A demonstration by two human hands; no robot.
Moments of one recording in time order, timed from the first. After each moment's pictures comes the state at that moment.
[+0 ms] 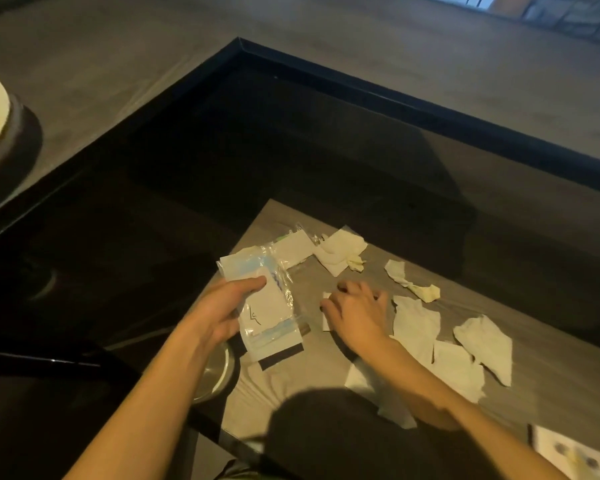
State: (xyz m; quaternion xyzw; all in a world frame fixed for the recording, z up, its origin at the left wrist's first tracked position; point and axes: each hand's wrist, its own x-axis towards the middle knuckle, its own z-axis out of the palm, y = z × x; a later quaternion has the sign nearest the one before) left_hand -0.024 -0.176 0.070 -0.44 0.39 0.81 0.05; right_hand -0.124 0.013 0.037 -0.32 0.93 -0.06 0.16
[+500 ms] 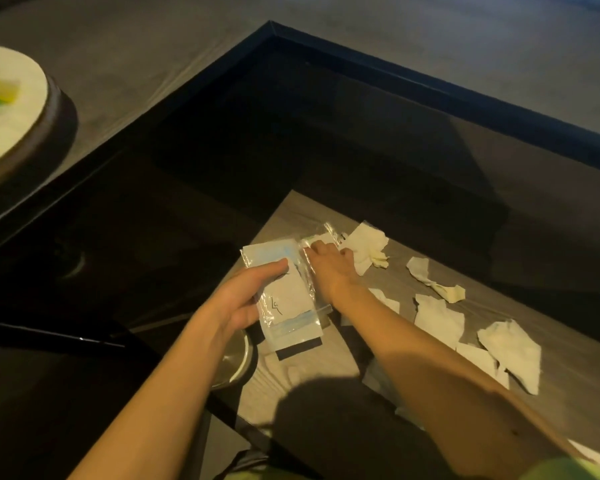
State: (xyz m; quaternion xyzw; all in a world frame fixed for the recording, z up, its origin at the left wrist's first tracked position) left_hand -0.025 -0.176 0.079 -0.41 0.37 0.83 0.07; right_hand -0.146 -0.078 0.032 -0.42 0.89 0.00 0.19
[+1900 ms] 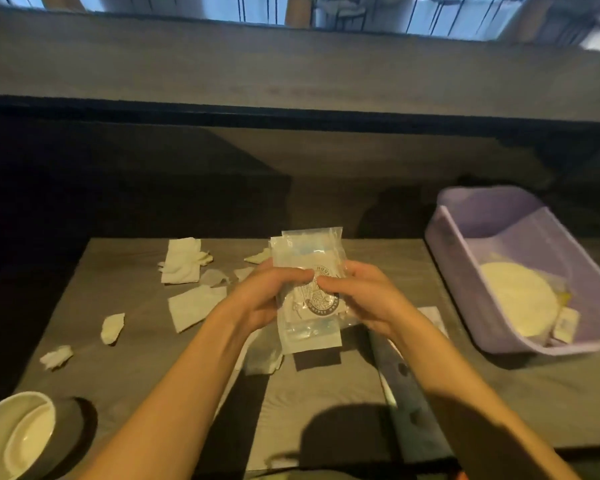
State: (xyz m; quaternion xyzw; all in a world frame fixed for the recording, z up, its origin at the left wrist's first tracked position) left_hand -0.100 0.080 0.136 -0.15 0.54 0.78 0.27; right_hand -0.100 0.242 0.142 0.11 0.67 -0.68 0.28
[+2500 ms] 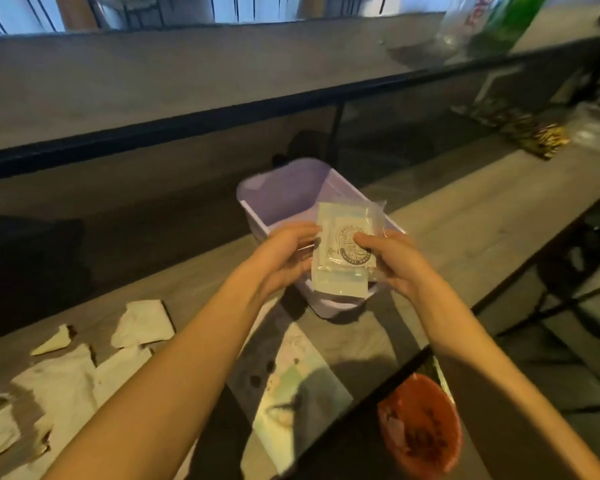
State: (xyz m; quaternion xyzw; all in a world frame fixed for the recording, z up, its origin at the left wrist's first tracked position) left_hand -0.151 0.371 0.155 -0.05 0.51 0.73 0.44; right_hand -0.066 0.512 0.168 0.38 0.58 -0.72 -0.03
